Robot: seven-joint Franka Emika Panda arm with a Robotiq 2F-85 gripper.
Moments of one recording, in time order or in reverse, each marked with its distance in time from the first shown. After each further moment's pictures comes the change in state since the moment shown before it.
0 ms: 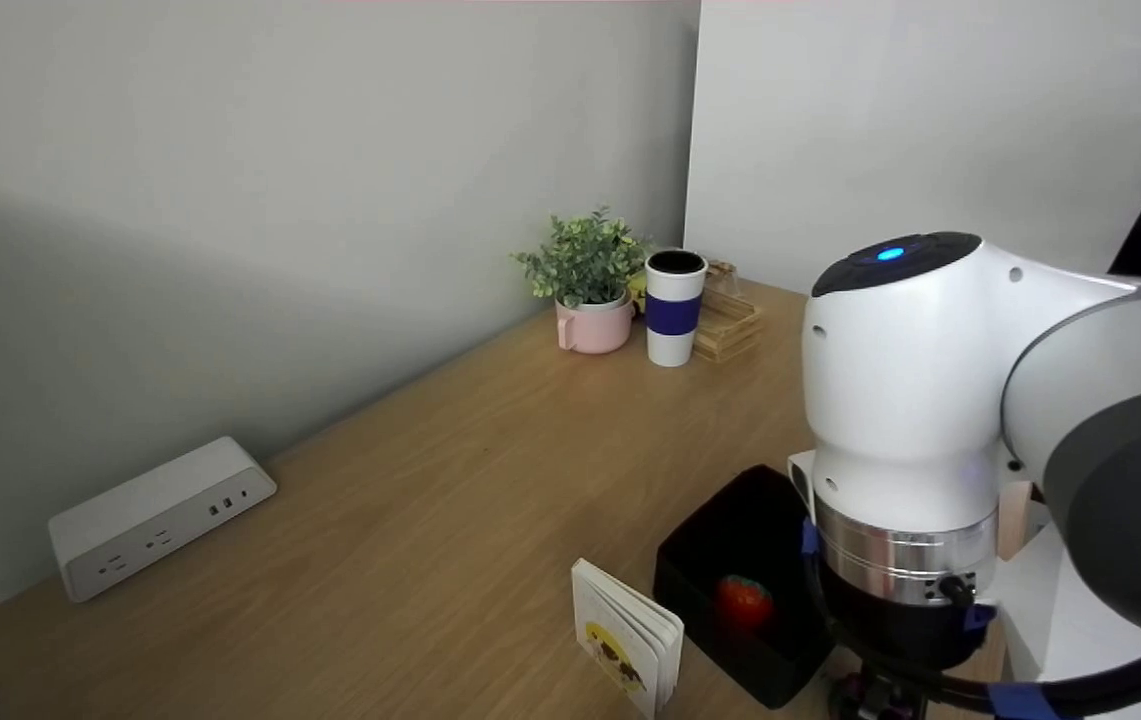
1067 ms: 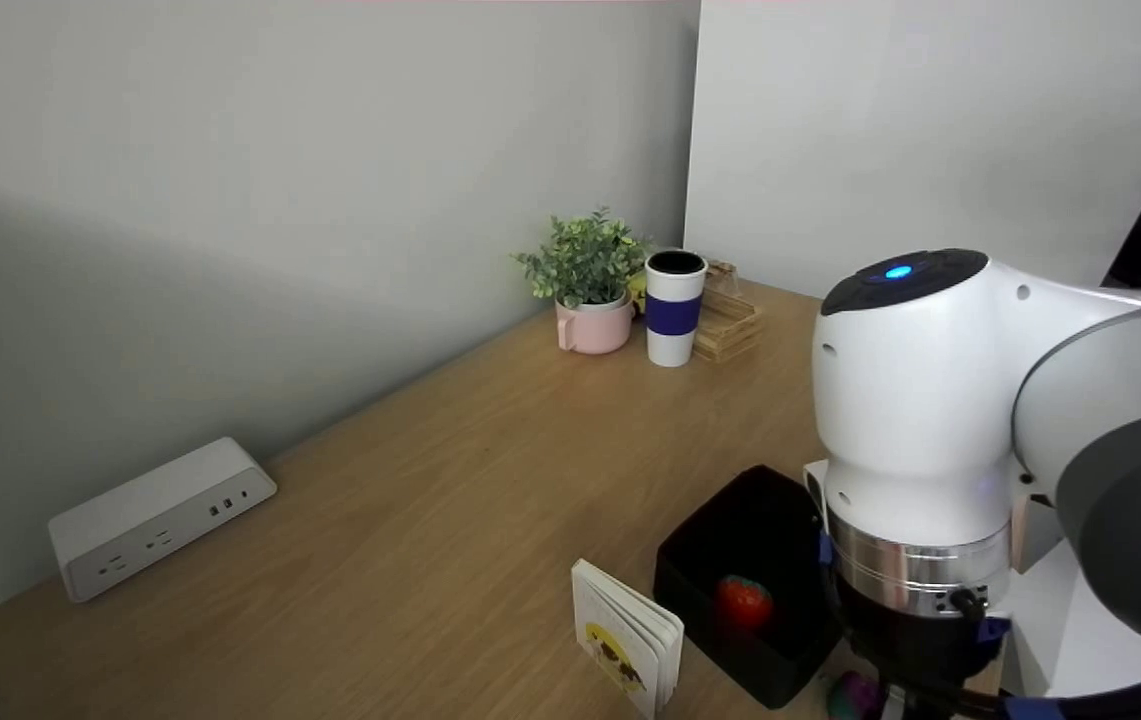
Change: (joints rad) arm 0.000 0.000 -0.001 -0.023 -0.005 0.000 0.043
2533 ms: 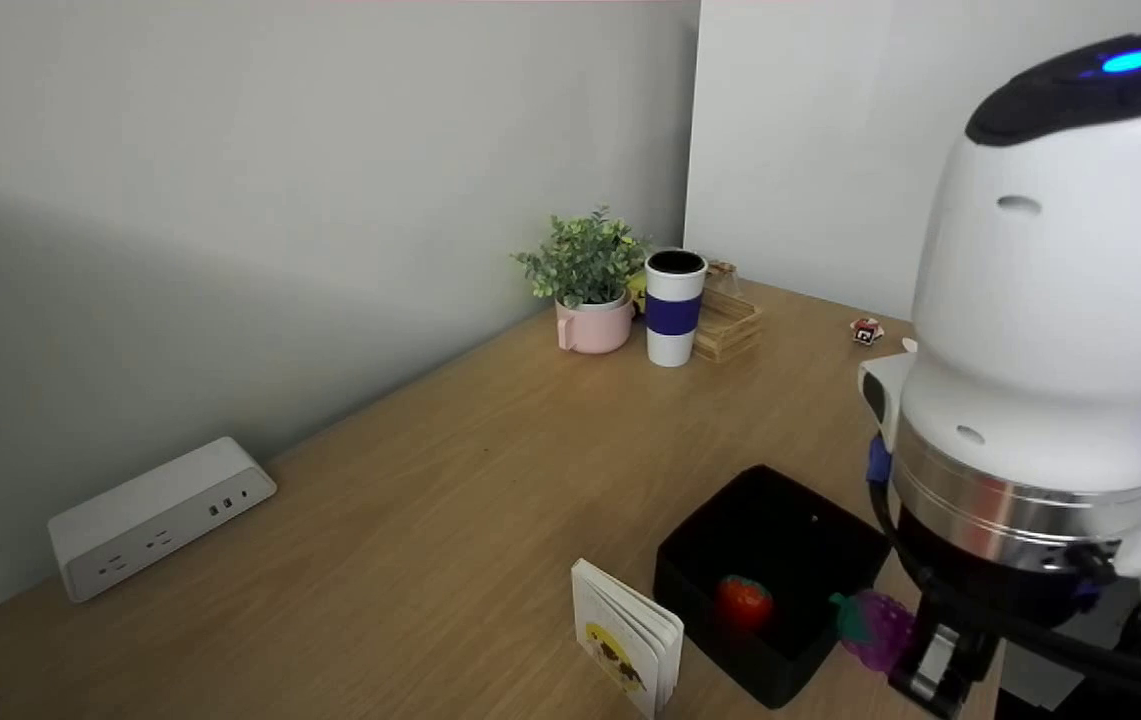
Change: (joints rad) arm 0.062 -0.210 0.000 -0.038 -0.235 -0.087 0.307
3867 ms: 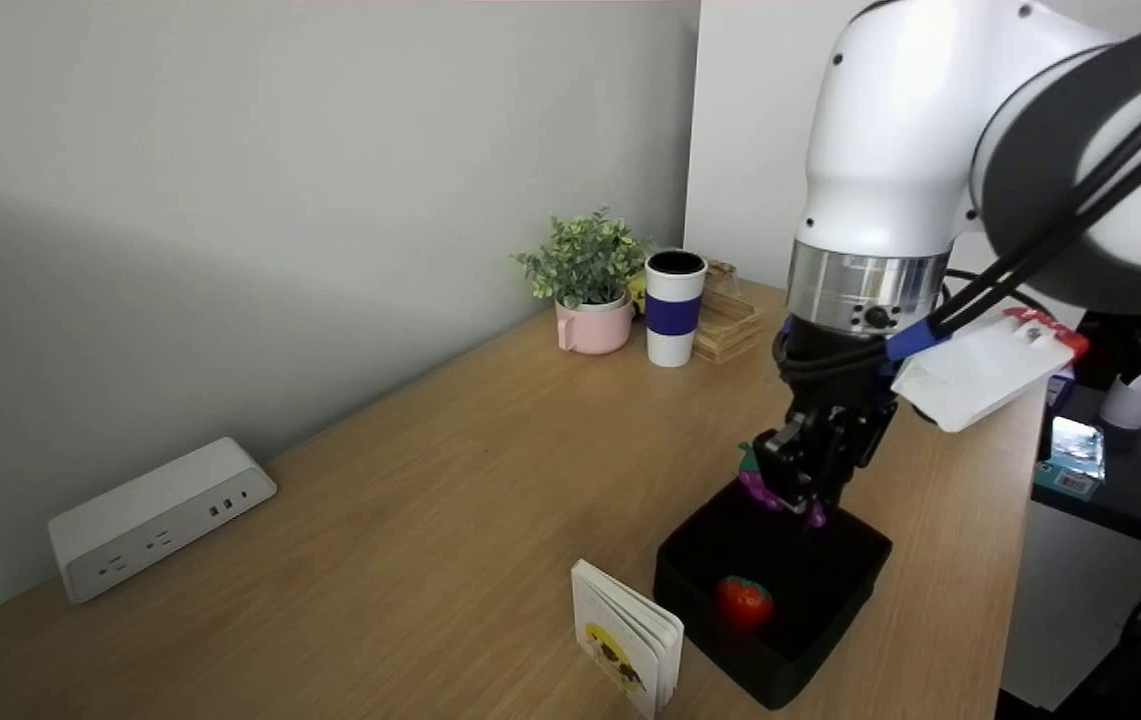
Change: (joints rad) arm -0.196 0.066 -0.057 0.114 0.210 0.093 -0.237
